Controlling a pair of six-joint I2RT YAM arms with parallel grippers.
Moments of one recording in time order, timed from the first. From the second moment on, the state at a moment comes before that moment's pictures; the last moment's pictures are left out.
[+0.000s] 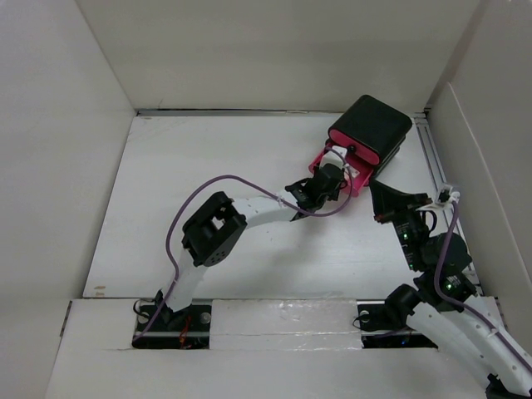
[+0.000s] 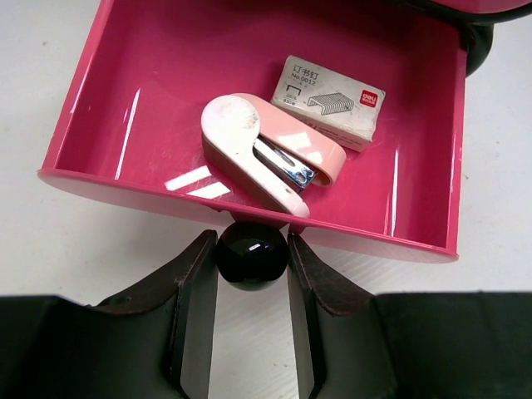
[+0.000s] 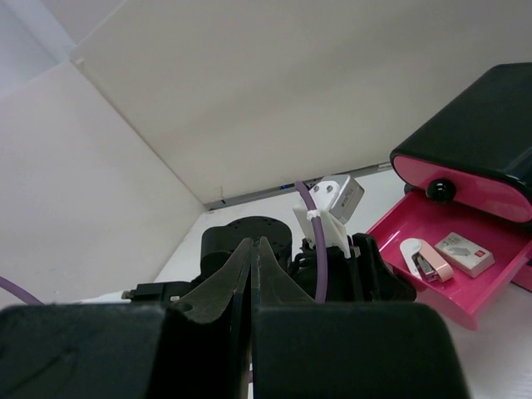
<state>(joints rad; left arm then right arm) -0.98 2.12 1.57 0.05 -0.40 -0.38 0.65 0.35 0.55 0.12 0.36 0.47</state>
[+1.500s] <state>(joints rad) -0.93 2.14 1.56 0.16 -0.41 -0.36 0.65 0.40 0.55 0.12 0.38 0.45</state>
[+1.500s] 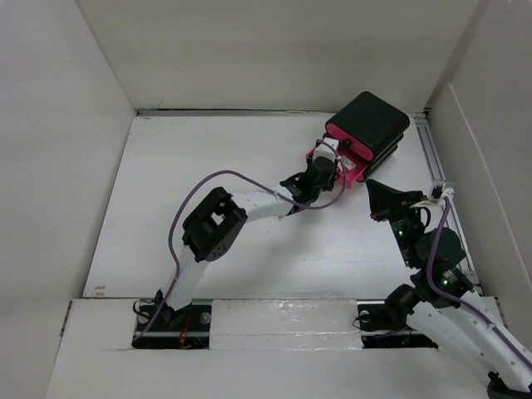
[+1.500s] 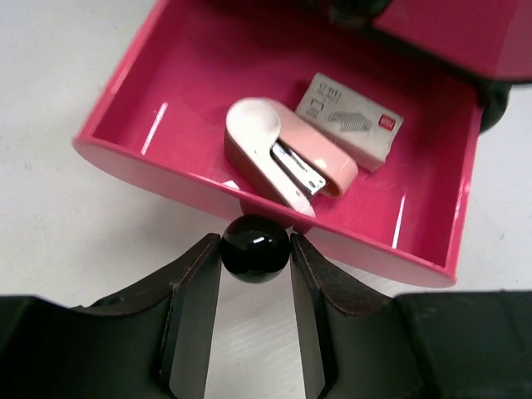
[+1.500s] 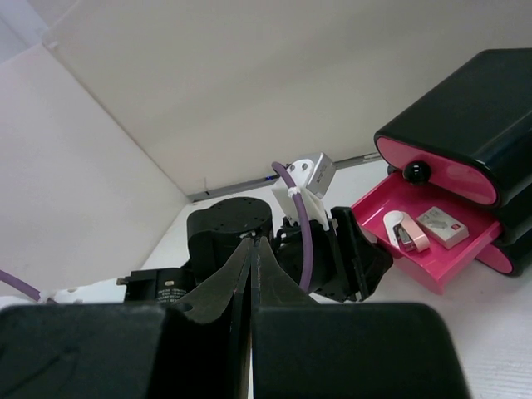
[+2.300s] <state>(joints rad) -0.88 2.05 1.40 0.31 -0.43 -0.41 0.65 0.38 0.55 0.11 0.39 0.45</state>
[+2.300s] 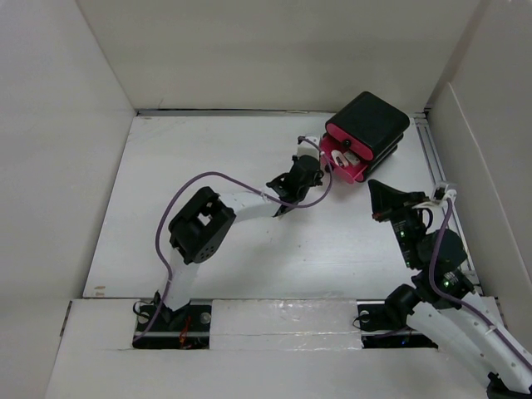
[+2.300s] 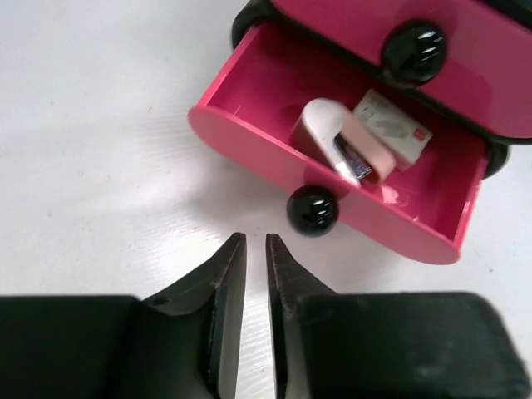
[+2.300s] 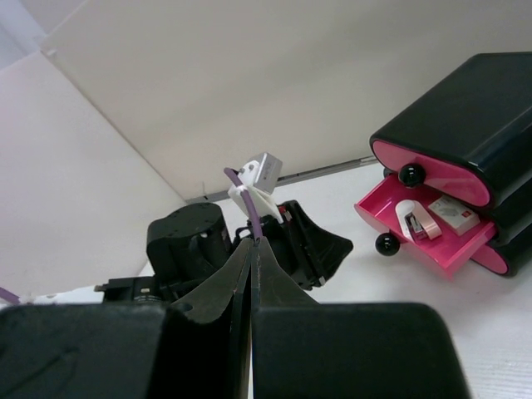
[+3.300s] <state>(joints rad) -0.84 2.28 1.76 0.21 -0.19 -0.36 0.65 0.42 0.55 0.12 0.38 0.44</state>
